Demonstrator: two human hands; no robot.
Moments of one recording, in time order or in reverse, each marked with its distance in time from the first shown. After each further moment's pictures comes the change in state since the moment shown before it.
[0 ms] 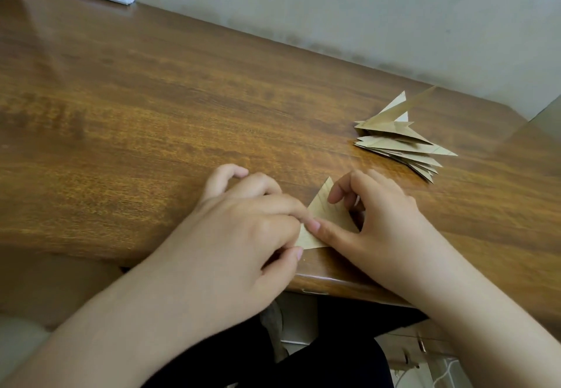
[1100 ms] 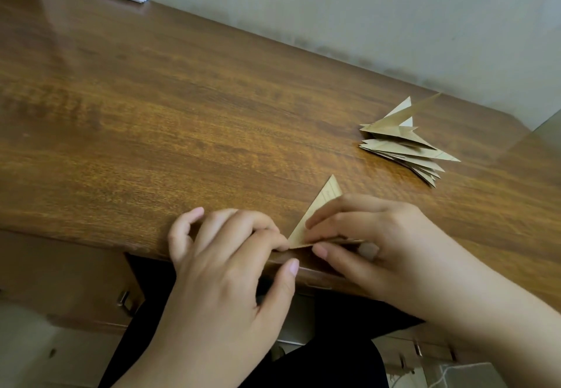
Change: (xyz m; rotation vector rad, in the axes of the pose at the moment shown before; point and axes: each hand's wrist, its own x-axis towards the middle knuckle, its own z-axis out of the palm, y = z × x) left_hand -0.039 0.022 0.032 -0.020 0.374 -0.319; right_hand -0.011 0.009 -0.011 0.081 -0.112 -0.584
